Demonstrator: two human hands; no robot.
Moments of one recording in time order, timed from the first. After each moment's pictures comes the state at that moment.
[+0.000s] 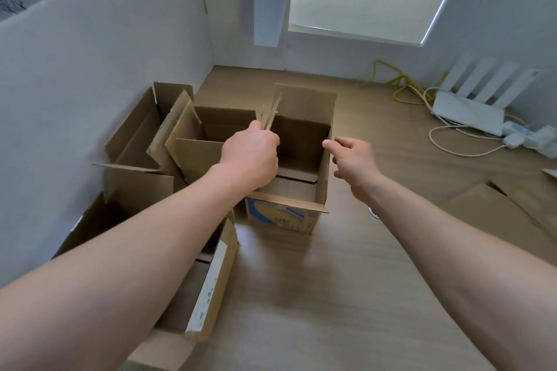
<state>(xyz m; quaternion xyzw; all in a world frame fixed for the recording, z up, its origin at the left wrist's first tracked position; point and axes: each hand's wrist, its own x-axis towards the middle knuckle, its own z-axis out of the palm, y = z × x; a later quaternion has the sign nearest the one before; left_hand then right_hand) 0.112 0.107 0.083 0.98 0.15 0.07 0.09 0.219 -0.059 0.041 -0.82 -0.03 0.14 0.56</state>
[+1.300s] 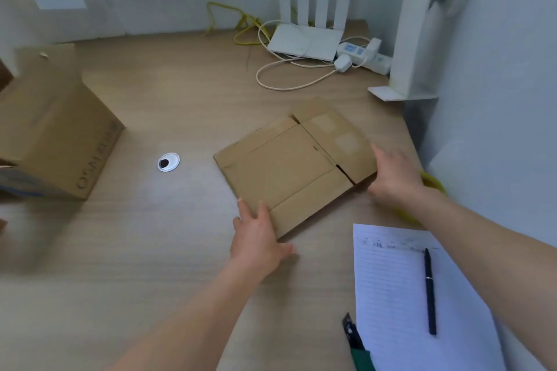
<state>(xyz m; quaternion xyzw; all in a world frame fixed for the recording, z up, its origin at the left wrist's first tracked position) 0.184 -0.457 -0.080 0.93 0.25 -0.17 0.21 0.371 -0.670 -0.077 -0.98 -0.07 0.18 0.10</state>
